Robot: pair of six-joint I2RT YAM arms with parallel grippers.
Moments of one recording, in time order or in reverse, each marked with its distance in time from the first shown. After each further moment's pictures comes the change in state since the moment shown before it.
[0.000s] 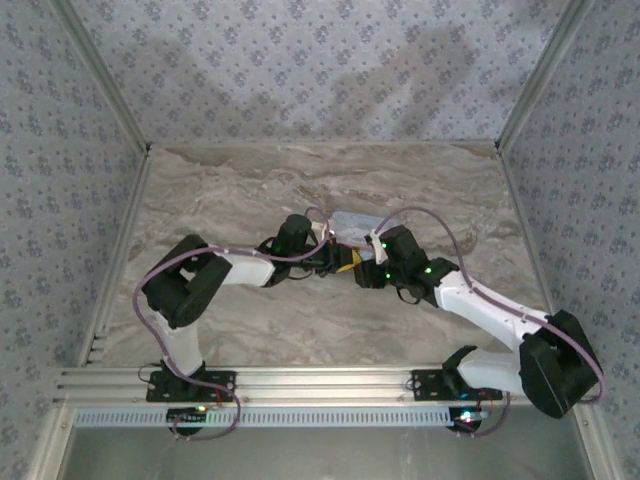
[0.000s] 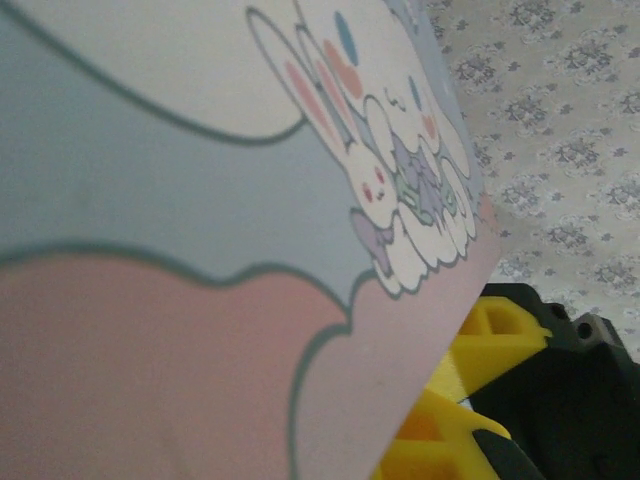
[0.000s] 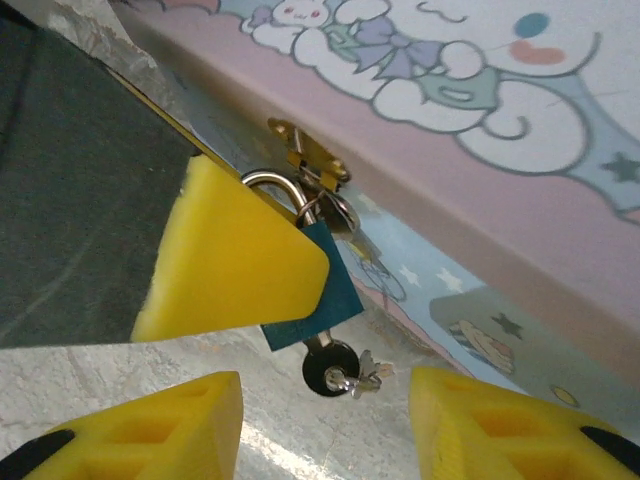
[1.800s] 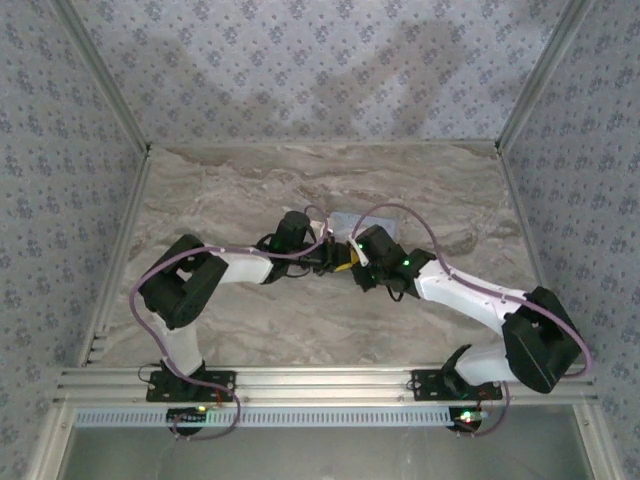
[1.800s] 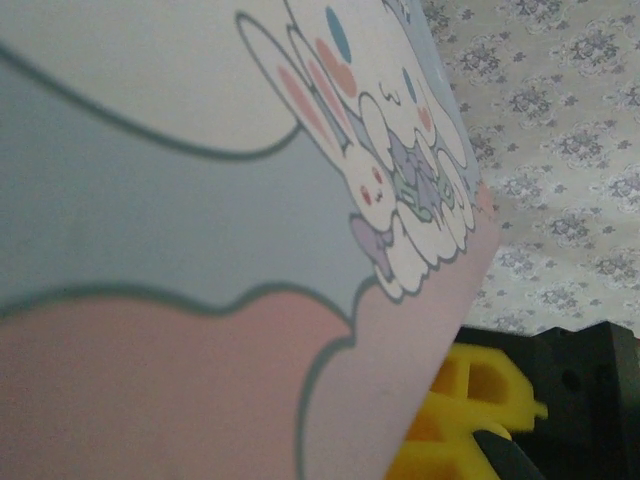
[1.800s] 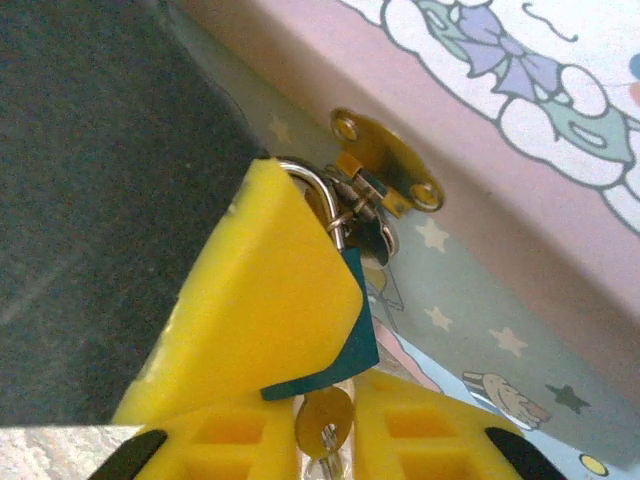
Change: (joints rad) left arm 0.018 -0.011 0.009 -0.067 0.028 0.032; right arm 0.107 0.137 0.115 -0.098 0.171 -0.121
